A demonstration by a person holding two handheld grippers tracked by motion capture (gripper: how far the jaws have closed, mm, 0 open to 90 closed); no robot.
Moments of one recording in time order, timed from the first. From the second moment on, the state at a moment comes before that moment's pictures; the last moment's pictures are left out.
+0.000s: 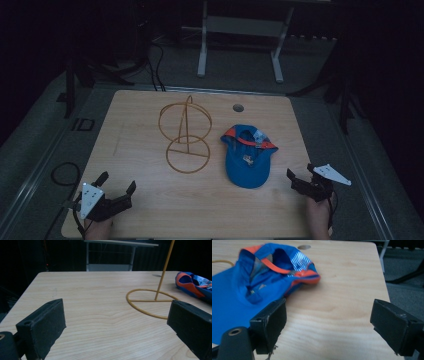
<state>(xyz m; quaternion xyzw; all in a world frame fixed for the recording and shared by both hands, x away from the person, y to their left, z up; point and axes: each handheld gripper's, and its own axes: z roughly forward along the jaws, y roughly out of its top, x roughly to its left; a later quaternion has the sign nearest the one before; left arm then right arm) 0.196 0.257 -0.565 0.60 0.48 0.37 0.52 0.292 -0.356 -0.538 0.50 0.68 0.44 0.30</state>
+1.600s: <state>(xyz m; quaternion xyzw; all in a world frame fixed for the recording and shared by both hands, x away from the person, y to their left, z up) 0.196 0.246 -0.558 0.64 0.47 0.31 0.51 0.419 -0.288 -0.496 0.47 0.75 0.41 0.24</state>
